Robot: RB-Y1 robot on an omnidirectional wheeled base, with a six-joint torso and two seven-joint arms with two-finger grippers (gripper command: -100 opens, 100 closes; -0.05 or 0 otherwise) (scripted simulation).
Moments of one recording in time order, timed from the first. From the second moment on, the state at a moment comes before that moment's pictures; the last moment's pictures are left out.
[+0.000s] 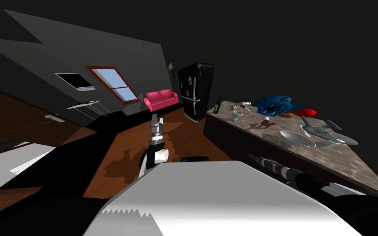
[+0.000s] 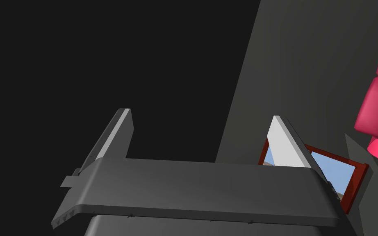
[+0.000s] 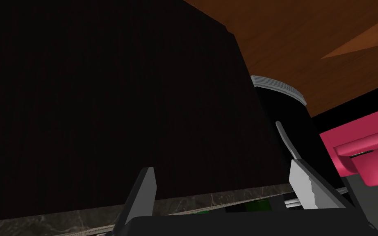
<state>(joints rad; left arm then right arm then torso) 0.46 0.01 -0.04 -2.27 -0.04 -0.36 -0.07 0.89 -1.16 0.04 -1.55 0.23 -0.27 0.08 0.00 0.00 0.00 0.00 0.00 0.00</state>
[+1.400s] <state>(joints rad) 0.46 0.01 -0.04 -2.27 -0.04 -0.36 -0.07 1.03 -1.50 0.05 -1.28 0.25 -0.20 0.18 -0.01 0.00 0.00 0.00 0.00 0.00</state>
